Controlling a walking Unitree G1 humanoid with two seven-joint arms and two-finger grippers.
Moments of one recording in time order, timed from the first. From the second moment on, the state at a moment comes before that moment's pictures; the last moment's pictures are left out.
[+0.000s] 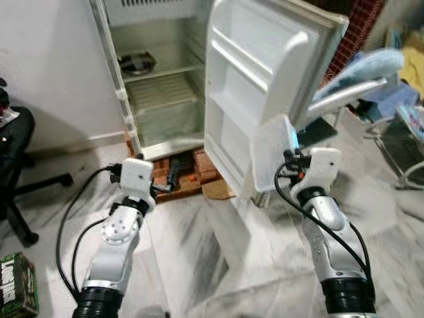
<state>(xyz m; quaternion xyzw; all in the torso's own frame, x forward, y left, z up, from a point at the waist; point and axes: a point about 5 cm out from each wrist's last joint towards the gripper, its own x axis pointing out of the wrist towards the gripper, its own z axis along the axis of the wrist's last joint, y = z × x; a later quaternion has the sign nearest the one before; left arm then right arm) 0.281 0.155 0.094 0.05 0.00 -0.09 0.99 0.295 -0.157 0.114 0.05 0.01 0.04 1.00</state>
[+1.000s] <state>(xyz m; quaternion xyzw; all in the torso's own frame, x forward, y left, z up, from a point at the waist) 0.281 0.152 0.097 0.05 0.01 -0.09 0.99 0.298 -0.143 0.110 0.05 0.01 0.06 1.00</state>
